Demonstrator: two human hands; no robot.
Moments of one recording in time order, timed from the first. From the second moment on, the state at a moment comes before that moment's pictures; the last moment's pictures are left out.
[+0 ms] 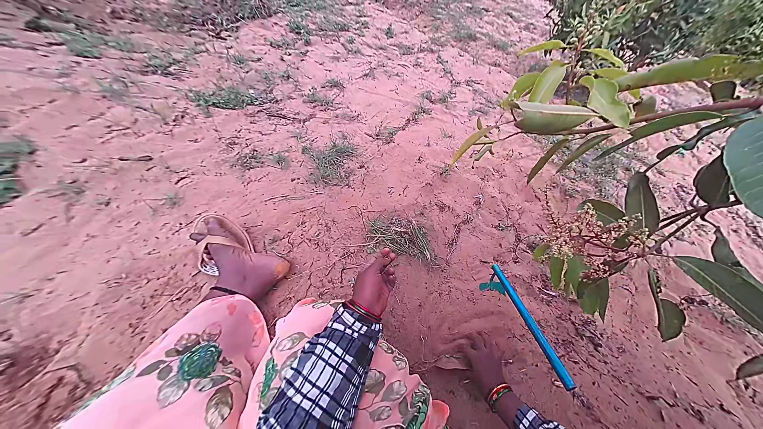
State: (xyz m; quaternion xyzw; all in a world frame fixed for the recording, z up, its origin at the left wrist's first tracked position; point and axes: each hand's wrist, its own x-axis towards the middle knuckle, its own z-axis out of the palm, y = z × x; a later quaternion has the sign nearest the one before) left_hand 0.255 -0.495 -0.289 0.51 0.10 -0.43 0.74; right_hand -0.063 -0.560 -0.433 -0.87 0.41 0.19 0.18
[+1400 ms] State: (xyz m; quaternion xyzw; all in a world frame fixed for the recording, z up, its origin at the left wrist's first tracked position) left_hand 0.250 -0.497 -0.296 0.58 0.03 -0.44 0.69; right_hand 0.032 -0.641 -0.441 -0.75 0.61 0.11 0.24
